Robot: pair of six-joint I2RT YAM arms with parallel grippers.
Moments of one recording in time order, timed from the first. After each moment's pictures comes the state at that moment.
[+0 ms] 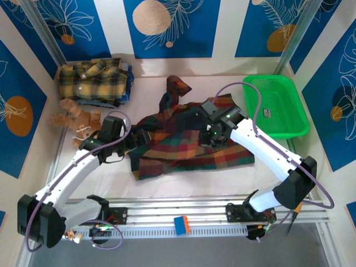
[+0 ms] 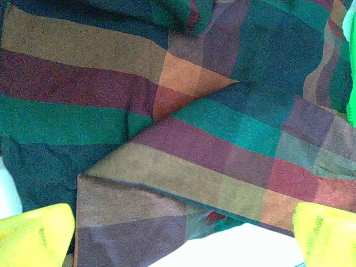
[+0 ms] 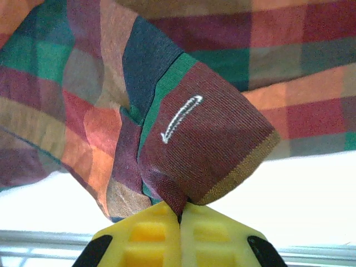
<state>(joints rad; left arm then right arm) -0.39 1.10 0.84 -0.61 0.25 -0.75 0.66 1.43 1.40 -1.29 0.08 0.69</state>
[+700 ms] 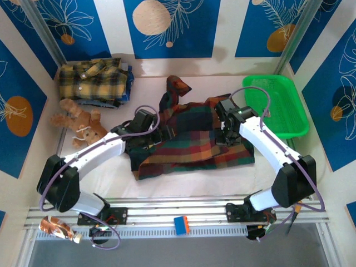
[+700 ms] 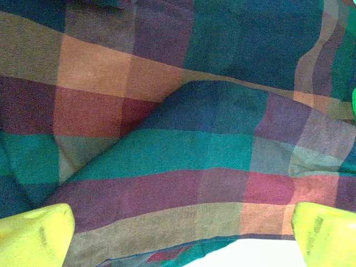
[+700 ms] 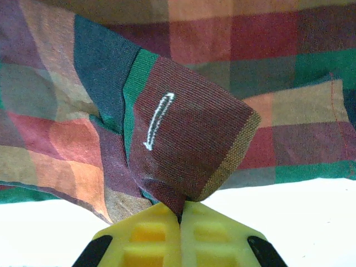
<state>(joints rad) -0.63 1.46 1.02 -0.47 0.15 -0.89 0.40 1.43 1.21 -1.18 0.04 0.43</state>
